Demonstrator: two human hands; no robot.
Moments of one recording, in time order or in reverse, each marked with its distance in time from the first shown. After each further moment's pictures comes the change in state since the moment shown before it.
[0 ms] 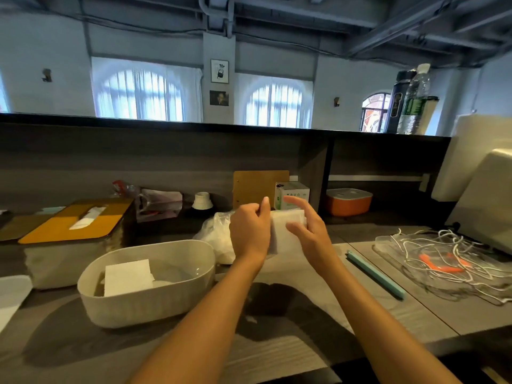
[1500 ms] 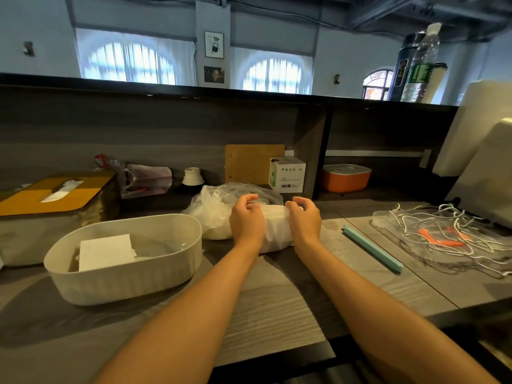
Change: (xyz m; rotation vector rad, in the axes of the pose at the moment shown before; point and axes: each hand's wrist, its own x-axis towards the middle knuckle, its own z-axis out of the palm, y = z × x) left_hand -0.010 -0.047 0.043 -0.247 -0.014 -0.308; right_hand 0.015 0.061 0.020 0.037 0.380 0.471
